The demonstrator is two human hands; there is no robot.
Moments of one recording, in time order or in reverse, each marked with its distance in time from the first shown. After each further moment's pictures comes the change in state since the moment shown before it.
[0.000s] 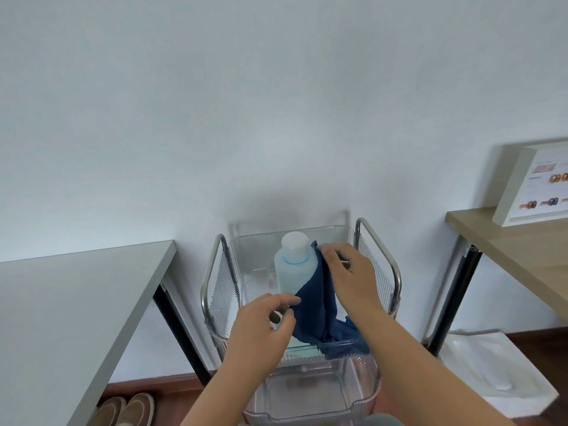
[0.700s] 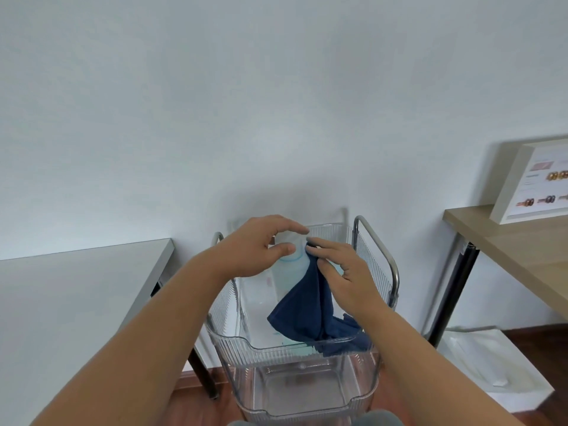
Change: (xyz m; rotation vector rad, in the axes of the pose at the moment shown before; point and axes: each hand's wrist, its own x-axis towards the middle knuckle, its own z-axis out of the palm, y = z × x) left_hand 0.115 0.035 -0.060 0.158 -0.418 0.348; right_hand -0.003 0.003 -0.009 -0.118 -0.194 -0.295
